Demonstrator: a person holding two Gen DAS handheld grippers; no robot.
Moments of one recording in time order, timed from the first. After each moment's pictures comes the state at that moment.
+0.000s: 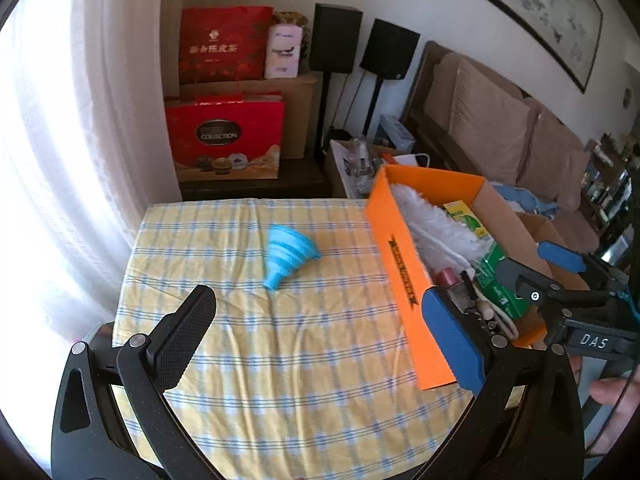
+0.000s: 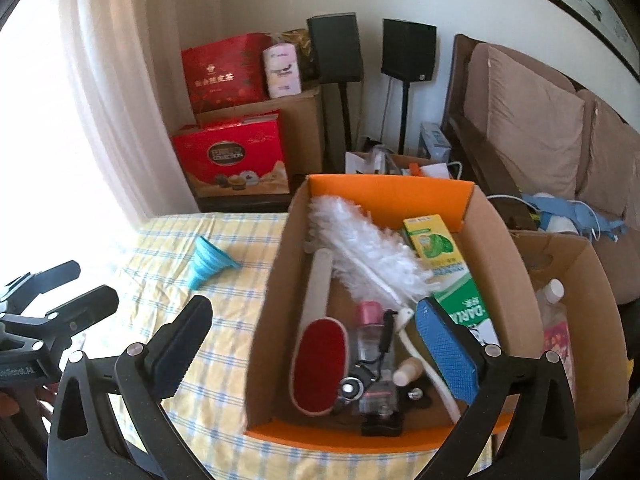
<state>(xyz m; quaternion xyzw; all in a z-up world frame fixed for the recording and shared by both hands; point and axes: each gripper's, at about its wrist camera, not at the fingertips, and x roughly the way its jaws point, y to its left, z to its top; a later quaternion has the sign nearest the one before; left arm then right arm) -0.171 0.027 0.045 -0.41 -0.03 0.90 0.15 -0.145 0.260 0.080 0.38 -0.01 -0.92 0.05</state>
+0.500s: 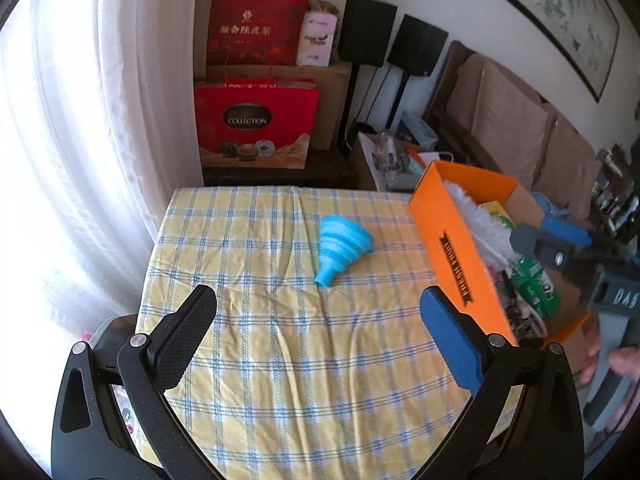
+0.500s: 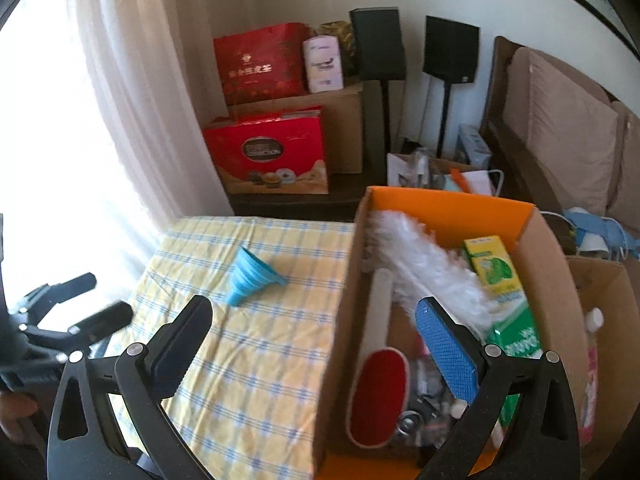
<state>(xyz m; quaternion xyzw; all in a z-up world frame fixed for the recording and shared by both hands) -0.197 -0.019 0.012 -0.43 -0.04 0.89 0.14 -0.191 0.215 0.075 0.40 -0.01 -0.91 0.10</state>
